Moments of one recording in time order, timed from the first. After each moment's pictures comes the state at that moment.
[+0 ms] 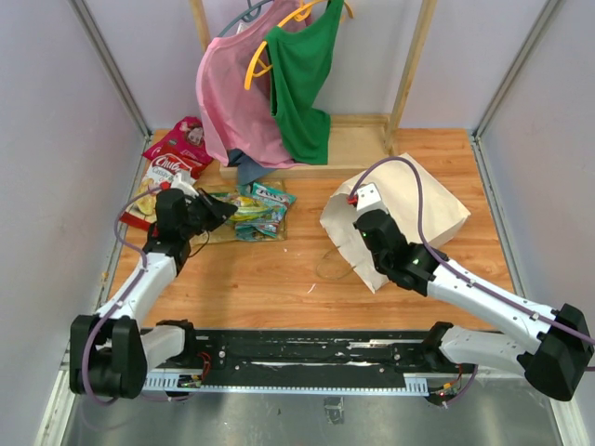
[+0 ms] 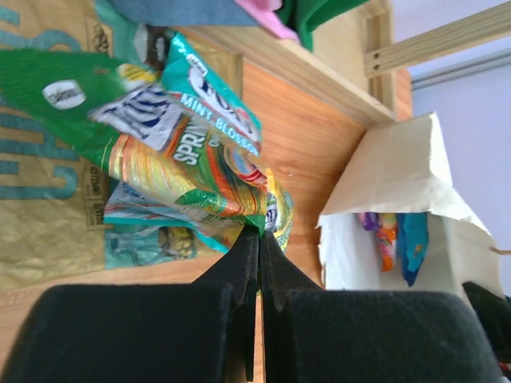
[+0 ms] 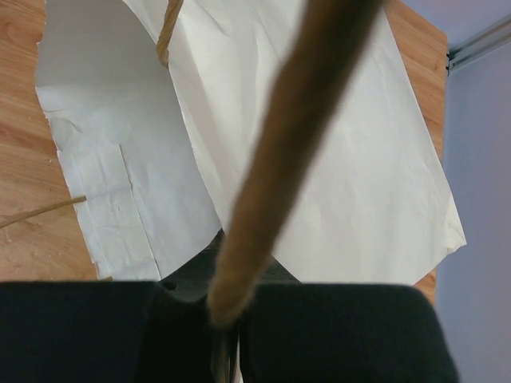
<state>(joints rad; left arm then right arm) -0.06 1.11 0.58 0.13 0.33 -0.76 0.85 1.06 0.79 -0.30 0.74 -0.06</state>
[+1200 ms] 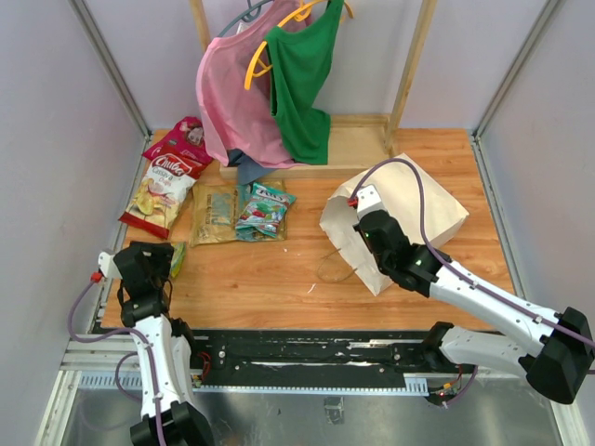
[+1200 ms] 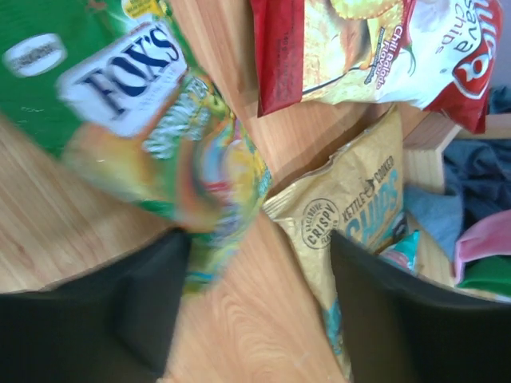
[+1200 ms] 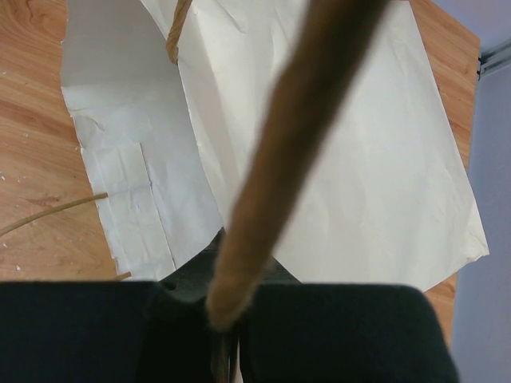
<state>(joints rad) 0.45 0.49 0.29 -0.34 -0.06 -0.95 0.84 1.04 0.78 -0.32 0.66 -0.06</state>
